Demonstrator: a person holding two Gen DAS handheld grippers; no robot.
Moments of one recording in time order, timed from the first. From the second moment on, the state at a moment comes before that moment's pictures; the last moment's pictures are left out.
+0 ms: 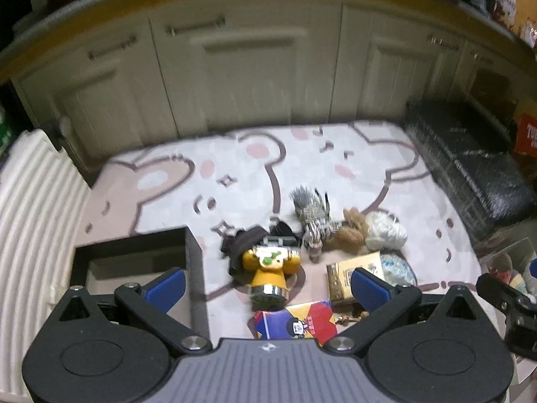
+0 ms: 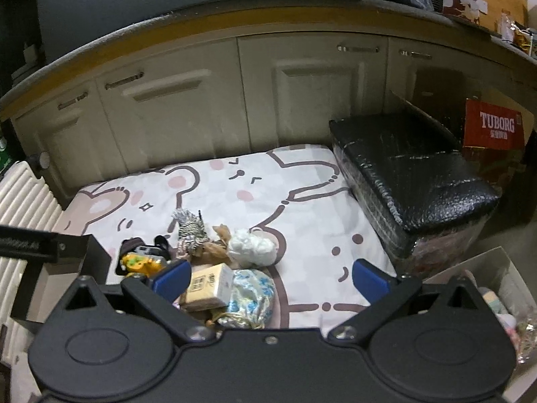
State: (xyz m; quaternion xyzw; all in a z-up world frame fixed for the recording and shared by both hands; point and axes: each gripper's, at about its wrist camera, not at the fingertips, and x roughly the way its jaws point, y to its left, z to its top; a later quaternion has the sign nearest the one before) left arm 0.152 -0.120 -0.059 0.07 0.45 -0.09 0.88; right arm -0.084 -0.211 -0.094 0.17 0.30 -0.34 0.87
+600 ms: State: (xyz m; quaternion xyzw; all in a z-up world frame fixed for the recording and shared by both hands) left arm 0.190 -0.138 -0.175 0.04 0.57 -0.09 0.81; right arm -0.092 -0.226 -0.185 0.25 0.33 -0.31 0.86
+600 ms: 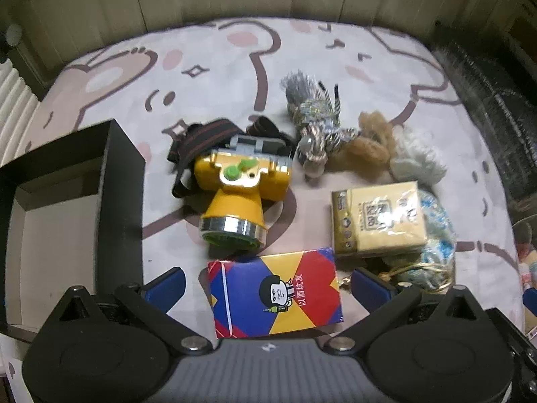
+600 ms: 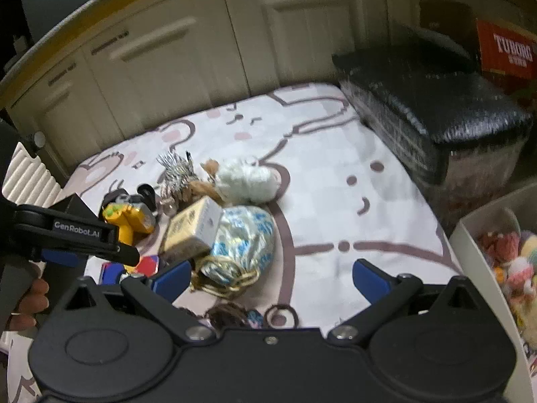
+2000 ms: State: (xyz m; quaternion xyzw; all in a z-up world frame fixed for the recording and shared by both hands) left arm 0.183 -0.129 -0.206 0.09 0.62 -0.13 0.77; right arm -0.051 -0.189 -0.200 0.17 0.46 -0.17 0.86
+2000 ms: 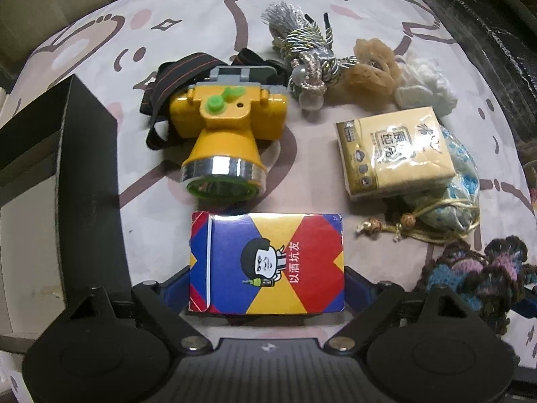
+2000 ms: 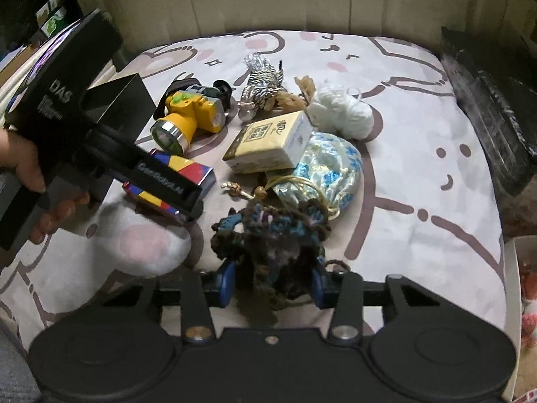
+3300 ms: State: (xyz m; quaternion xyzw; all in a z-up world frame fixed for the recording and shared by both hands) left arm 0.150 -0.031 -0.078 -0.02 0.49 -0.08 0.87; right arm -0.026 -0.182 -0.079 0.19 0.36 -0.23 0.88
